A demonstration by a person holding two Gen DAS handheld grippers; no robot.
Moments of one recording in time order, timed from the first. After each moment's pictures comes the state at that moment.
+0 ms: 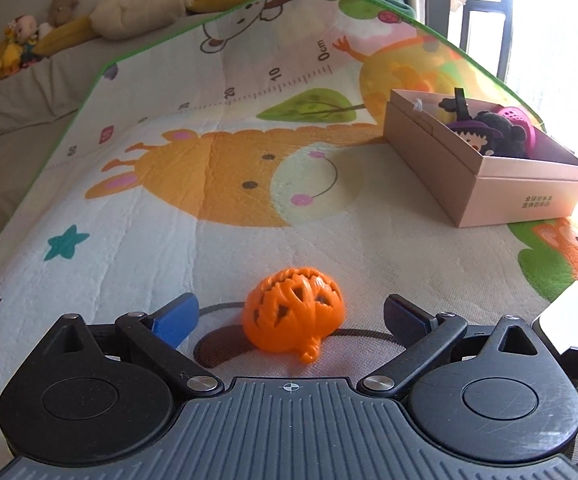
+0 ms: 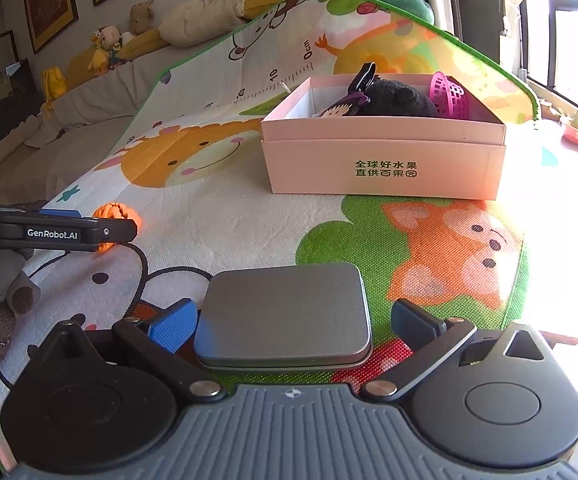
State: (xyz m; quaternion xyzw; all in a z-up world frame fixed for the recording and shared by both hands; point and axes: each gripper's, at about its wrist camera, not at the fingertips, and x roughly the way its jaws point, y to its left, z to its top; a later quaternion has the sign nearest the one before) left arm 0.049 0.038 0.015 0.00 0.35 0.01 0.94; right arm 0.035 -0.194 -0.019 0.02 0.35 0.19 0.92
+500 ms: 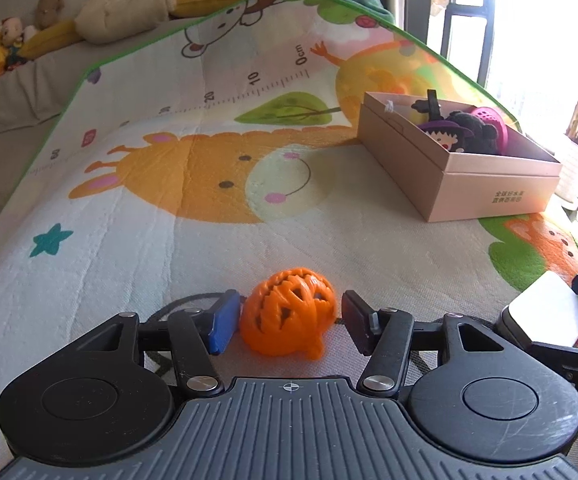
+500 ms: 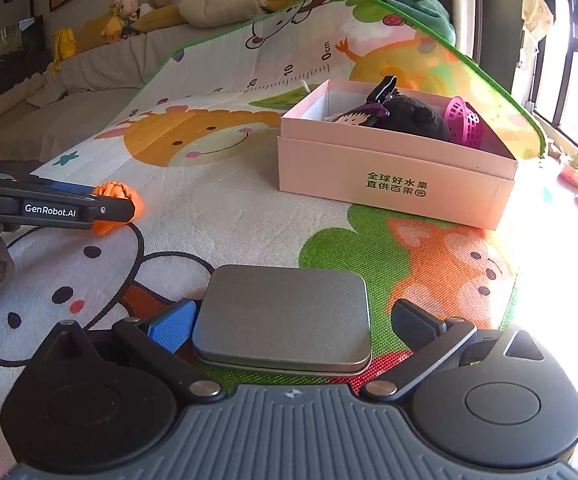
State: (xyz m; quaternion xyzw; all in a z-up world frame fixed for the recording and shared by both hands) left arm 0.023 0.027 0.021 0.01 0.34 -0.04 0.94; right arm 0.032 -0.175 -0.015 -0.07 0.34 0.19 0.92
